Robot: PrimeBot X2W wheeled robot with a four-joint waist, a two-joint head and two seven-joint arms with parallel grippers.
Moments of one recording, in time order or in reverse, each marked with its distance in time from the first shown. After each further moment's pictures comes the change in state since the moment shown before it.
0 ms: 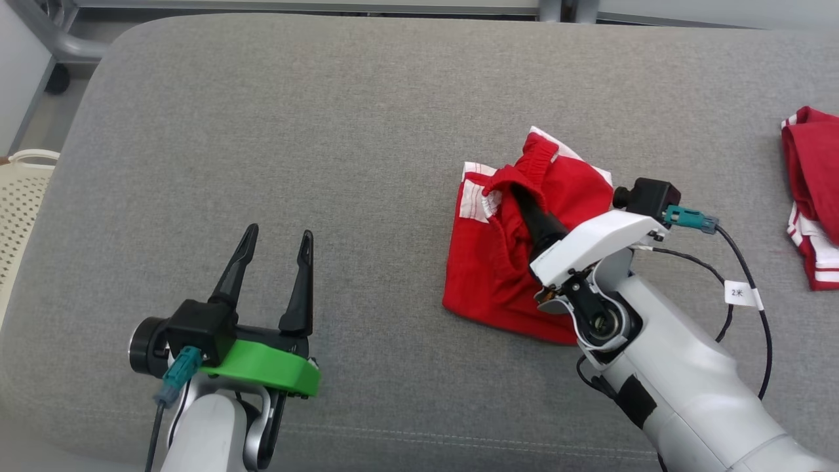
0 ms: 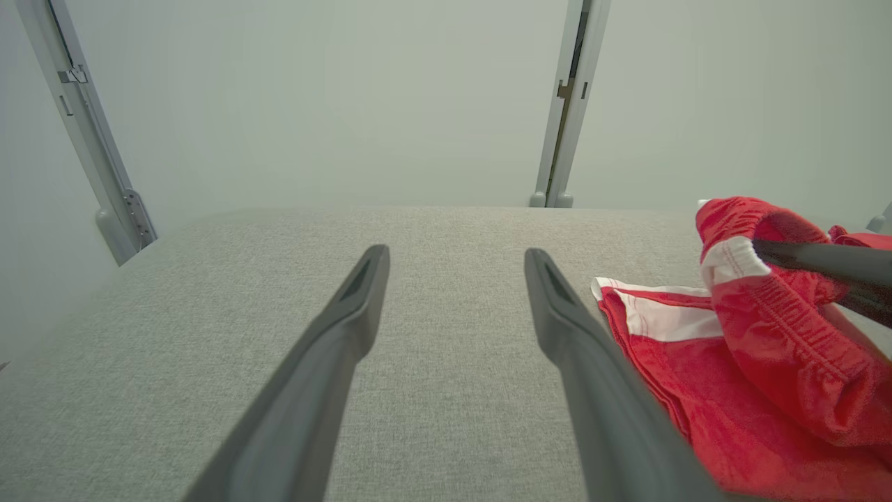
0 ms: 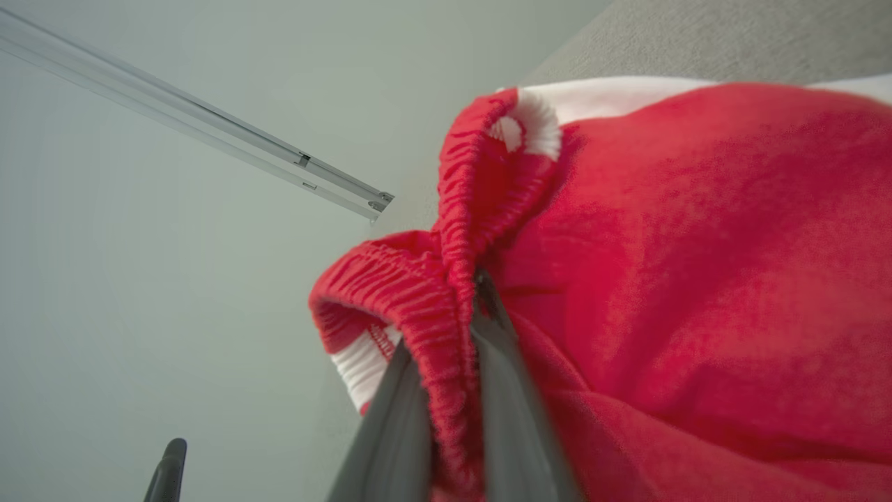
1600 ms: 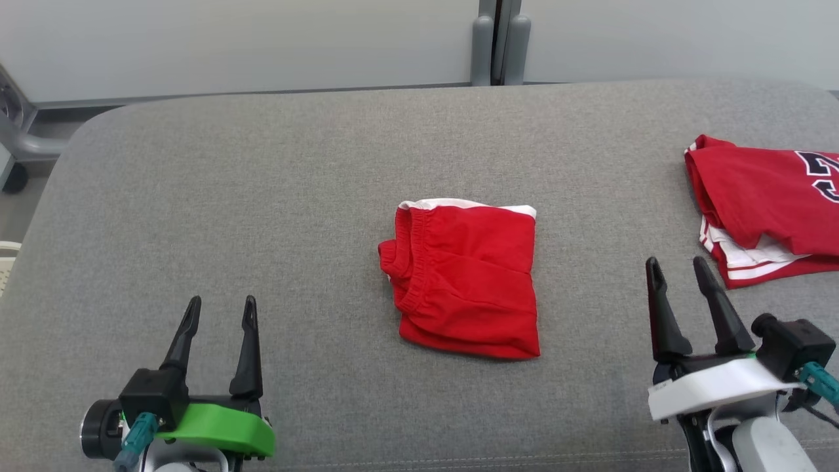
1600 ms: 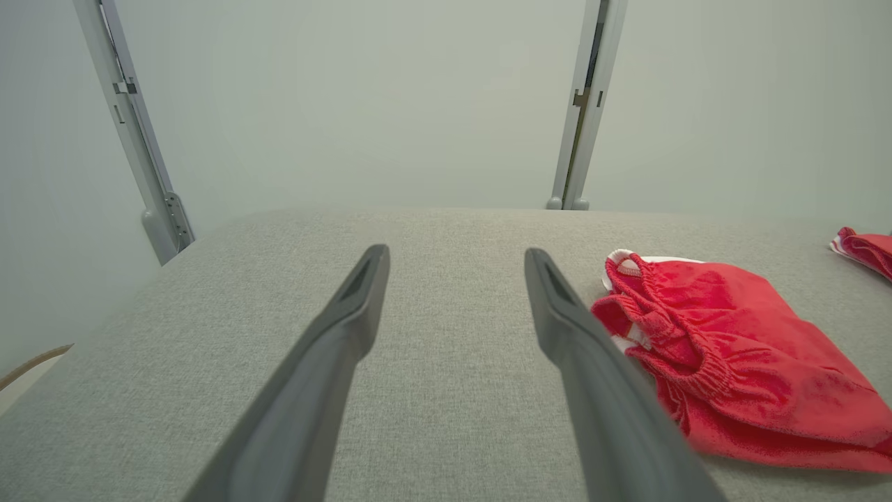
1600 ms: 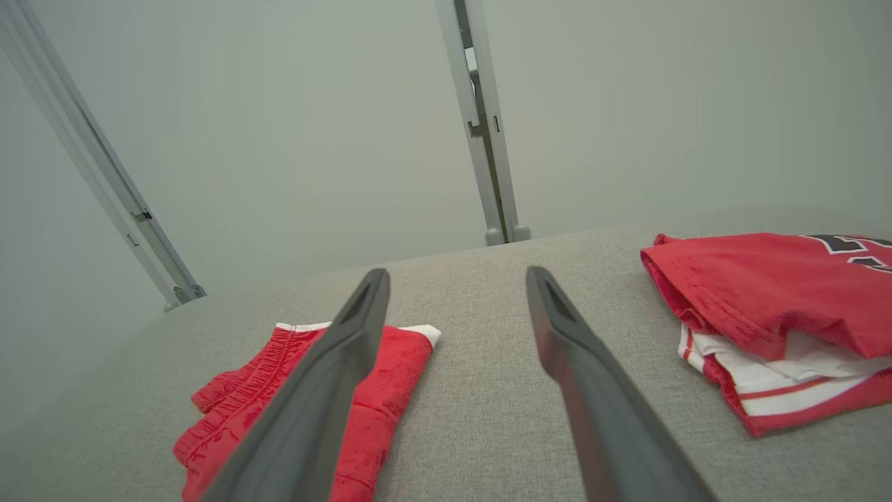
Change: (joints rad) left arm 0.165 0.027 0.108 -0.030 0.007 0.030 0.000; right arm 0.578 -0.019 -0.472 -0.494 -0.867 0.000 -0.145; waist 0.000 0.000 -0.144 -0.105
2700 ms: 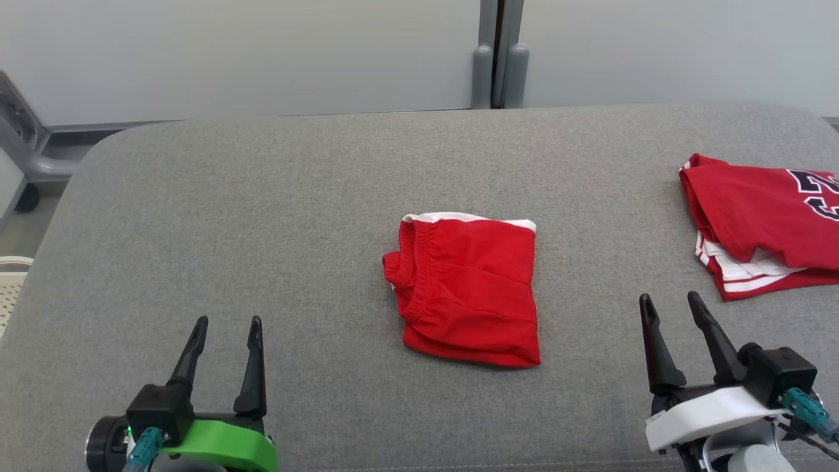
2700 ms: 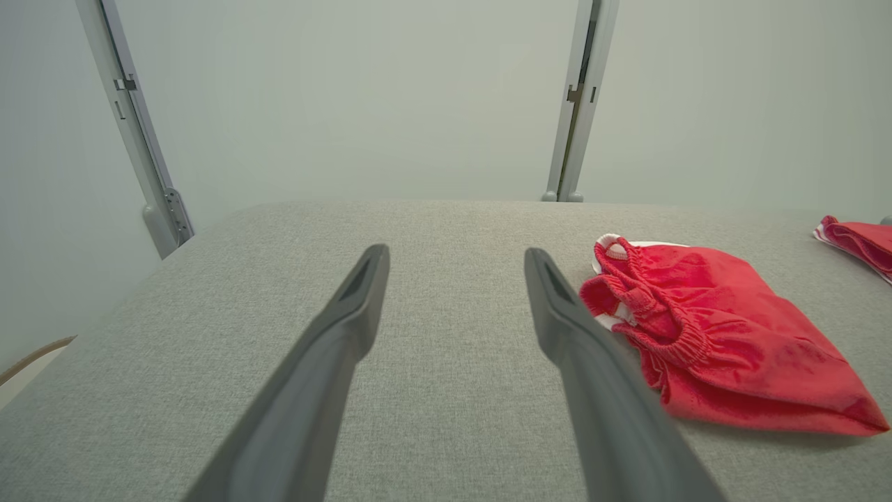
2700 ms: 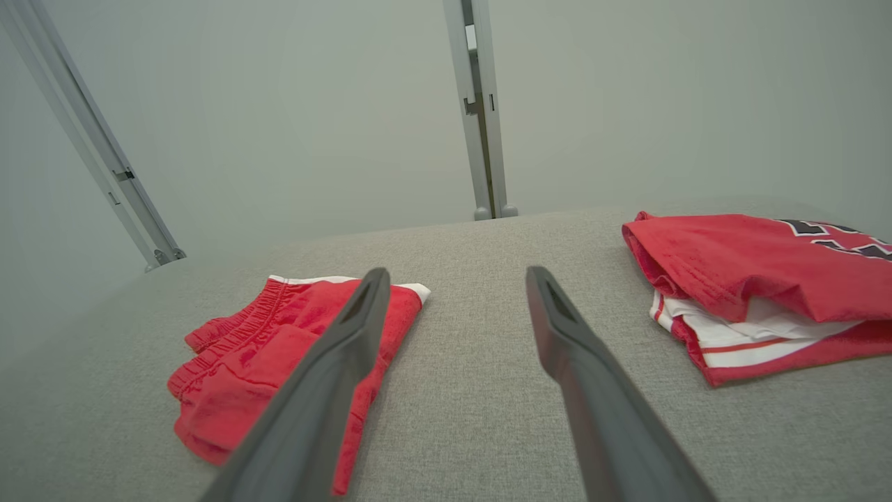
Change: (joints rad) left arm 0.048 0.008 -0.009 0.011 -0.004 -0.004 0.000; right arm 0.070 0.024 -0.008 0.030 -0.093 0.000 0.000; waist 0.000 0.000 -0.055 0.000
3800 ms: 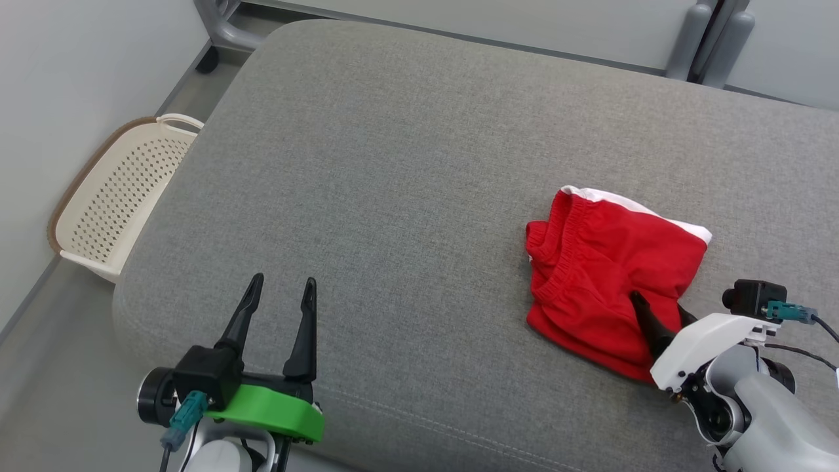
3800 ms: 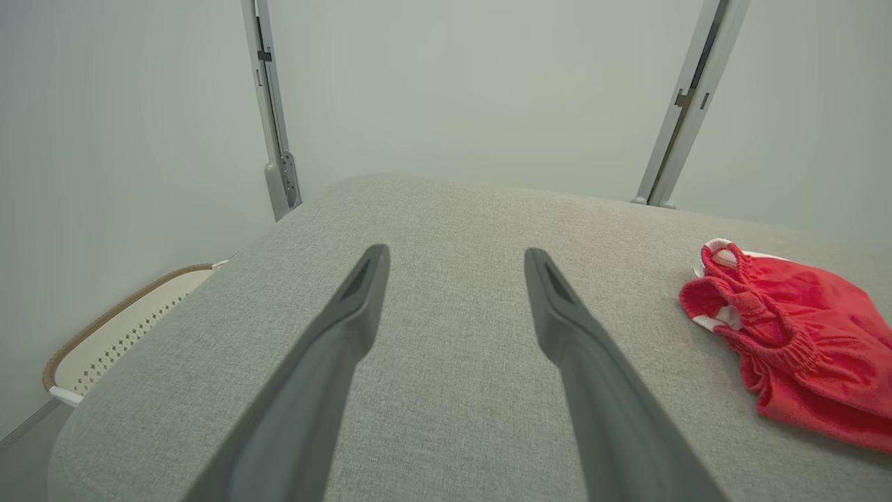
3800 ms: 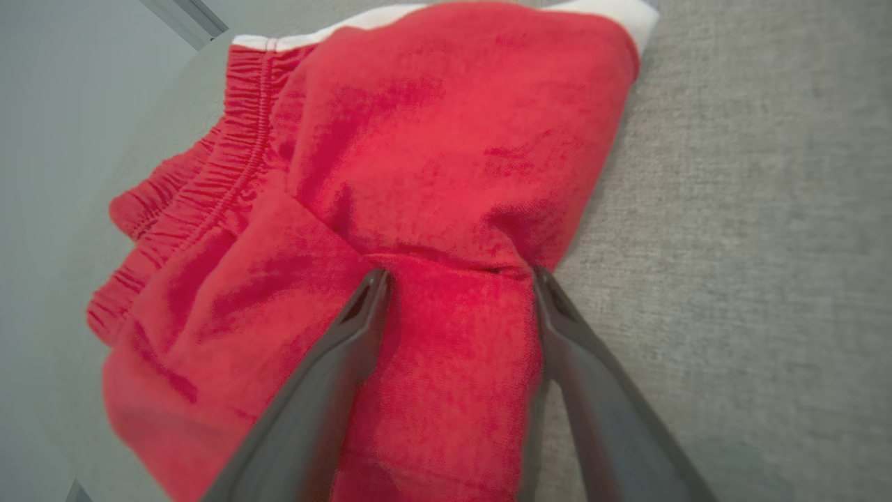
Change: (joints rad) left arm -0.092 -0.036 -0.118 -0.010 -0.030 -0.010 0.000; right arm -0.365 -0.182 0.283 0.545 0.553 0.000 0.218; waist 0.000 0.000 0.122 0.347
